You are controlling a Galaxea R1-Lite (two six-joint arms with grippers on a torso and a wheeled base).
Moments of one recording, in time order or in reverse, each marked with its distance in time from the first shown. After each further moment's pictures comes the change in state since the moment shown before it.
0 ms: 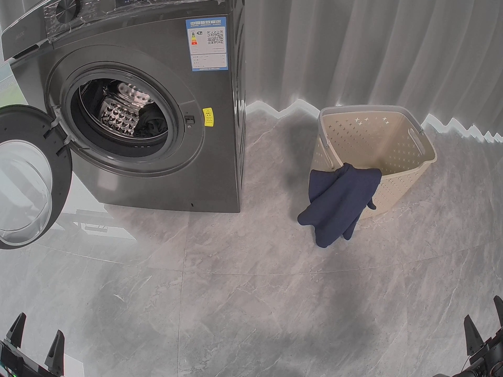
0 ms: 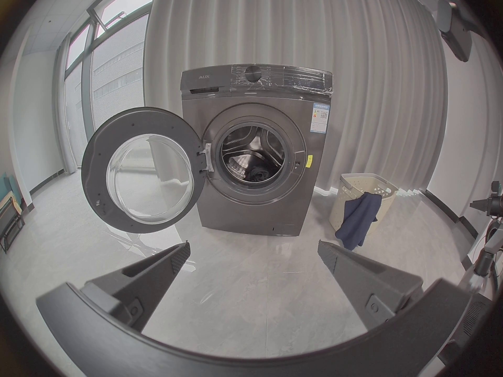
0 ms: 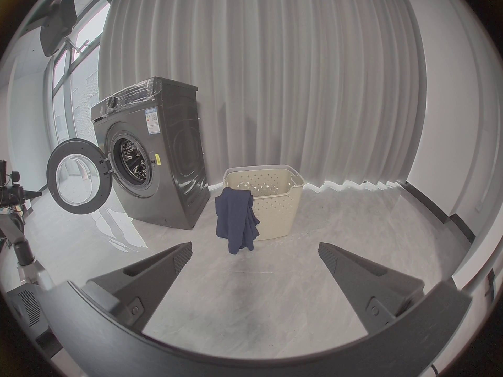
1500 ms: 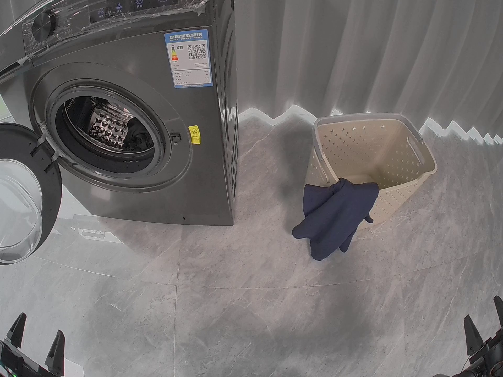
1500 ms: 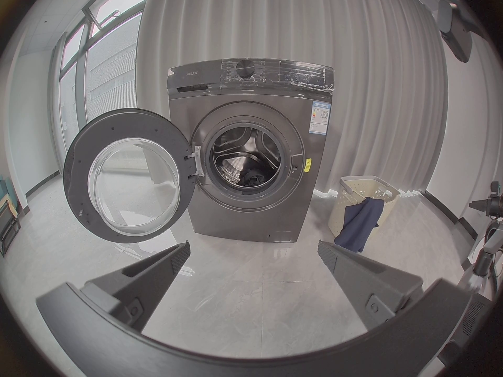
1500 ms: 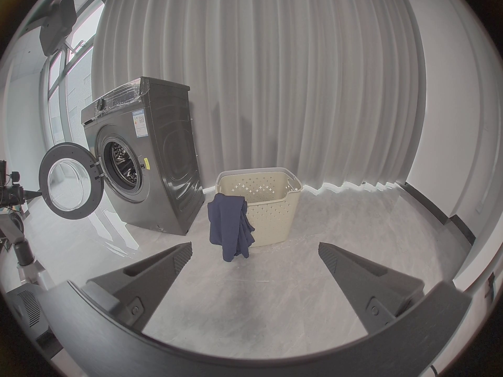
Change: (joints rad) left arm 0.000 0.002 0.000 0.000 -0.004 -0.002; right arm -0.001 0.001 0.000 0.000 -0.001 0.001
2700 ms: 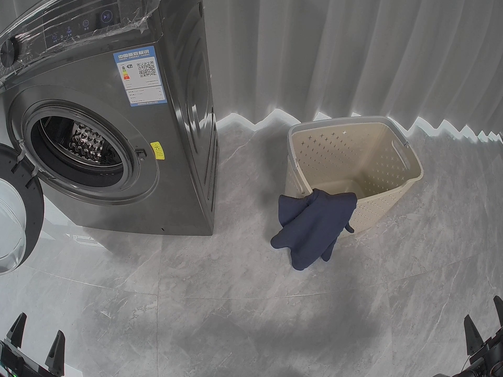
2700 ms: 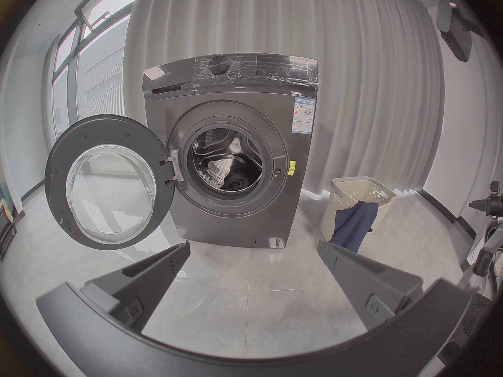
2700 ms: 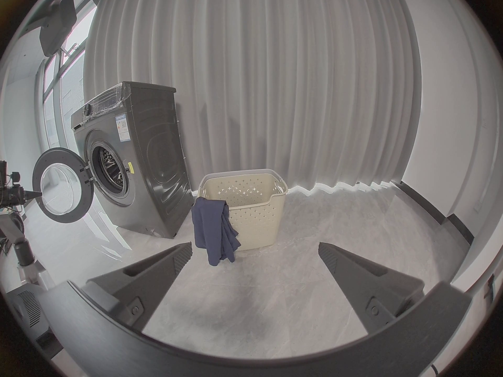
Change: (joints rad) left arm -0.001 0.000 0.000 0.000 0.002 0.001; right arm 0.001 0.001 0.000 0.000 0.002 0.001
